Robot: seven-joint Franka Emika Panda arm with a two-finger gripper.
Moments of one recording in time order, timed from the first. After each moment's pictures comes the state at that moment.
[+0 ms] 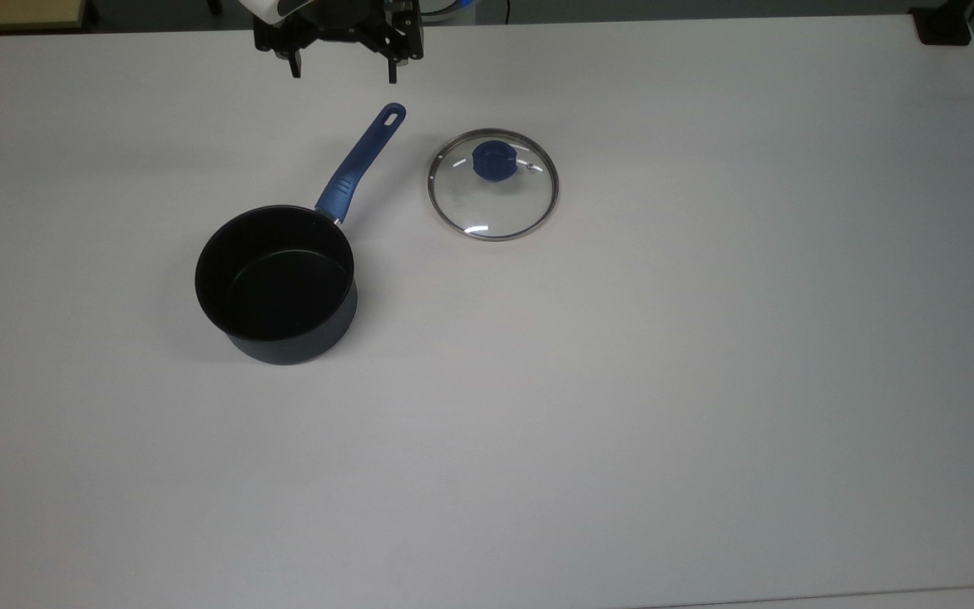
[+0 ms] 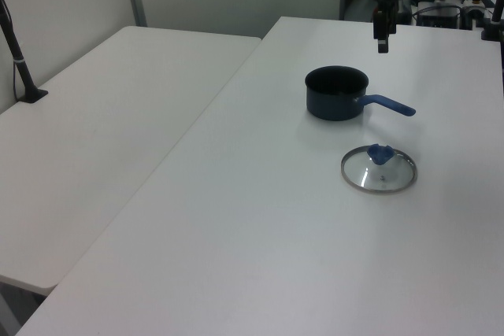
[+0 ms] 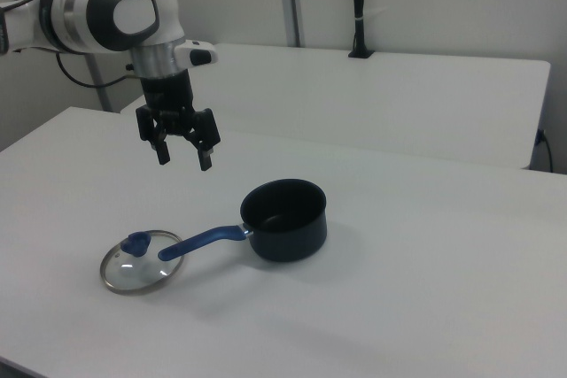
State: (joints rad) arm 0.03 0.01 -0.04 -1.77 -0.09 1.66 -0.03
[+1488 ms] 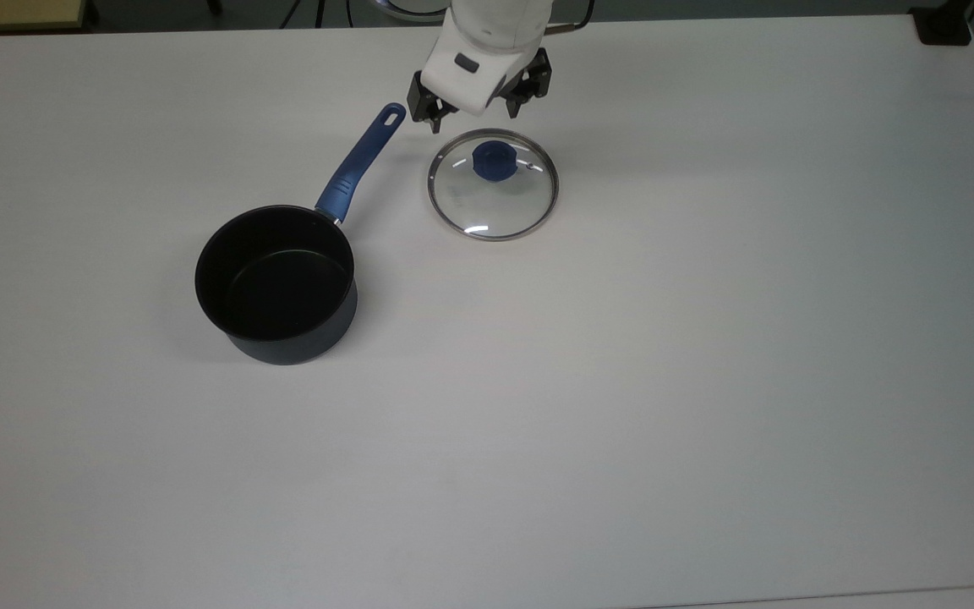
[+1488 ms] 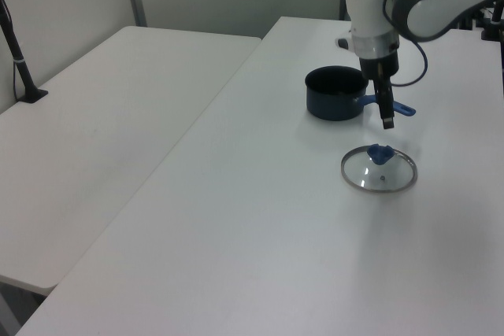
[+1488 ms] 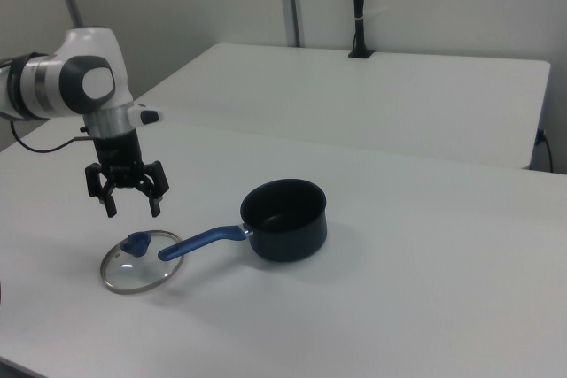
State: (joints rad) arm 0.26 0.04 -0.02 -2.01 -0.09 1.84 -0.05
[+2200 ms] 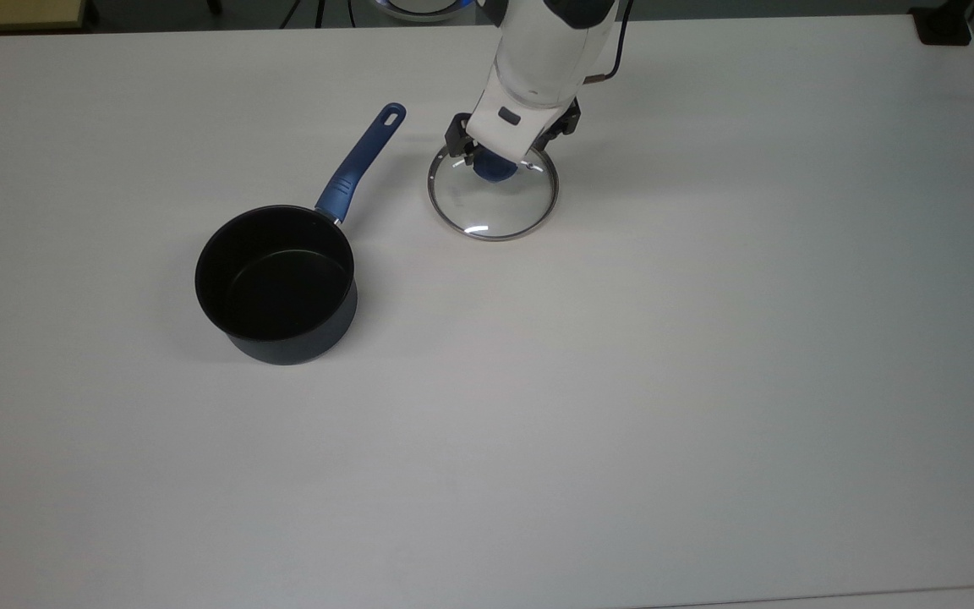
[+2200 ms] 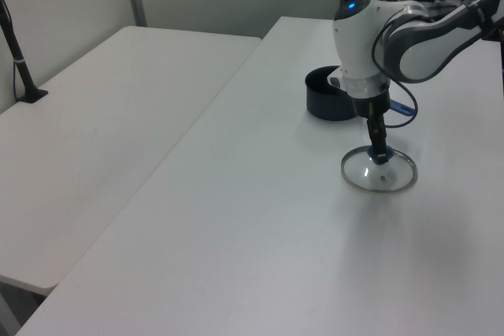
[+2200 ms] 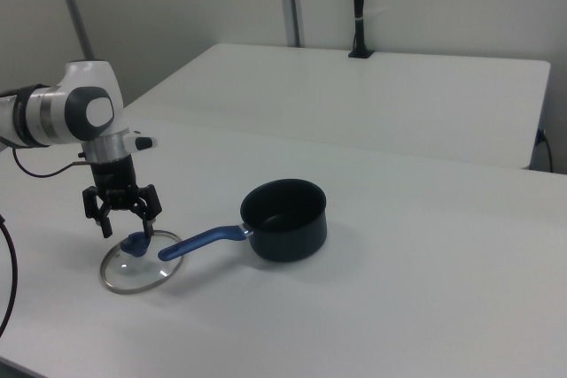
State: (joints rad) arm 0.29 0.15 0.02 -2.03 -0.09 1.93 0.04
